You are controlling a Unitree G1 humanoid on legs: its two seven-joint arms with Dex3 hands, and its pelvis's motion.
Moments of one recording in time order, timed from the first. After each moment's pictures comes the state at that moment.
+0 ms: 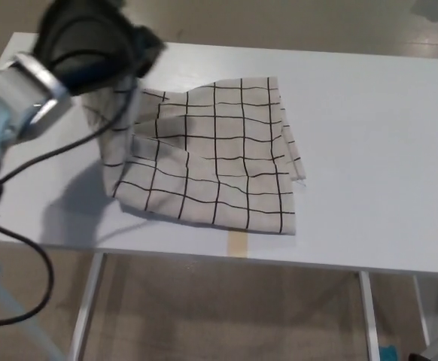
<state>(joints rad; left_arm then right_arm) -1.20 0.61 -0.82 1.05 1.06 -0.44 0.71 0.48 -0.06 -0.13 0.27 0.01 -0.46 0.06</state>
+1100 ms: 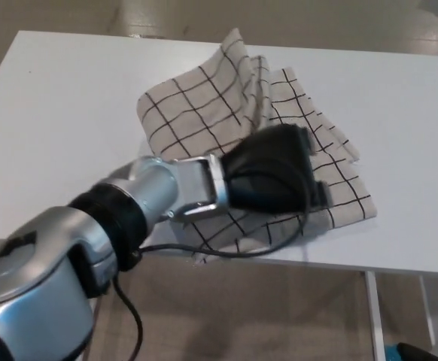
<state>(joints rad) -1.13 0.26 -1.09 0.94 1.25 -0.48 0.74 0.45 -0.07 -0.11 0.26 -0.03 -0.45 0.04</state>
